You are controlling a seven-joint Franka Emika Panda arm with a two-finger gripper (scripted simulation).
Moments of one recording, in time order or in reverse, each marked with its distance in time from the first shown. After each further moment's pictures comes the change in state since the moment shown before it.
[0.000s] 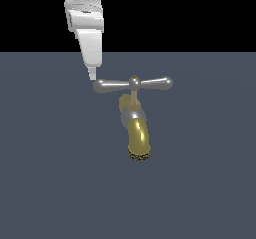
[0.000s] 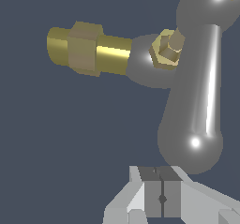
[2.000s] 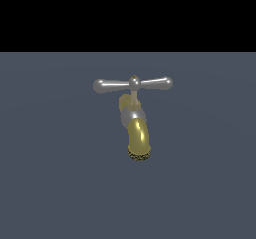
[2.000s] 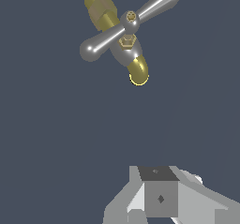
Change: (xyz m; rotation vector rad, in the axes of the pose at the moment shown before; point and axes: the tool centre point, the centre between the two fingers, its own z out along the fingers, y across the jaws) arm -0.031 0.194 -0.166 -0.036 -0.014 -0.812
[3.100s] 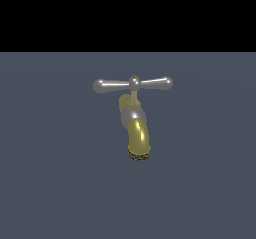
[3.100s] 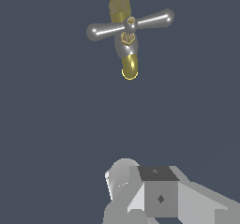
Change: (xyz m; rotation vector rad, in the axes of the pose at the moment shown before) arm -0.031 0.089 -0.081 -0.018 -0.002 -0.394
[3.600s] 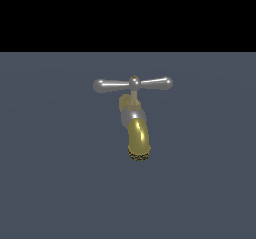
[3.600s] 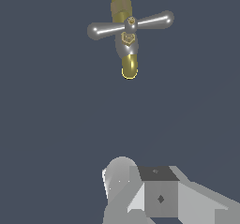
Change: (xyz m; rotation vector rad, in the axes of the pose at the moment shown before) arm -0.004 0.007 -0.006 -0.001 0.000 -0.032
